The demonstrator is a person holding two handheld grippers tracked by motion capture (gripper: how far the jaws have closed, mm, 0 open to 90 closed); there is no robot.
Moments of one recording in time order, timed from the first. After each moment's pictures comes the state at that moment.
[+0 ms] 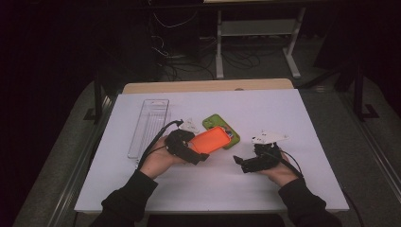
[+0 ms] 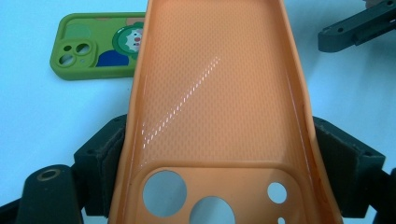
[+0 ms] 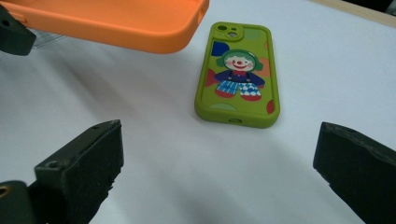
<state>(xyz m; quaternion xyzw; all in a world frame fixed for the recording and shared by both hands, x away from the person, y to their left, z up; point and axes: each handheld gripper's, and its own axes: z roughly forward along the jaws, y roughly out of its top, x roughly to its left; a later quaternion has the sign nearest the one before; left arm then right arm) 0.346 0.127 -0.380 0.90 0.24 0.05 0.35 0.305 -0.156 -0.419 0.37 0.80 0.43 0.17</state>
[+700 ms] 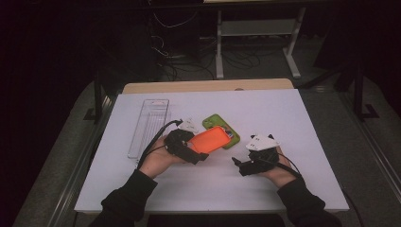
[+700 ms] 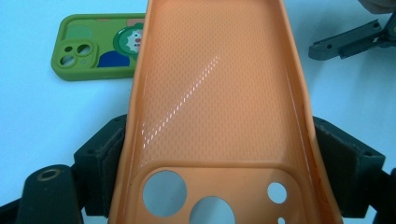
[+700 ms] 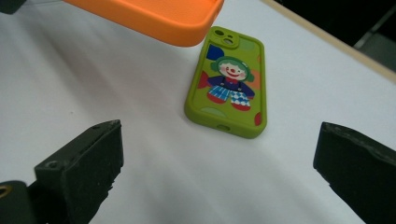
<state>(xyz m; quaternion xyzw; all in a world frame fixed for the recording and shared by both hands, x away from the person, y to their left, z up) 0.348 0.129 -0.380 0.91 0.24 0.05 0.35 0.299 -0.144 -0.420 0.31 0.83 0.39 0.26</state>
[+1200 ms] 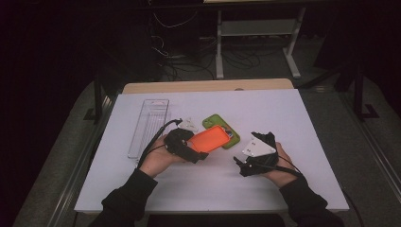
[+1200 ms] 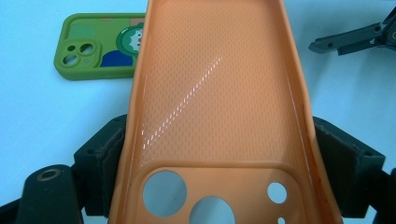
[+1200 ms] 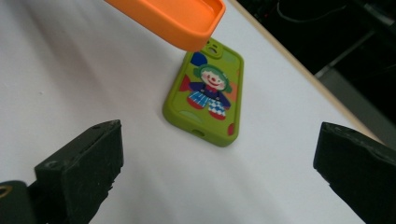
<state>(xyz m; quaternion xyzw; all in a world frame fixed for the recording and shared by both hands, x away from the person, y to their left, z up) 0.350 0.129 -0.381 0.90 0.24 0.05 0.36 0.291 -0.138 -0.416 0.25 0.83 0.35 0.35</state>
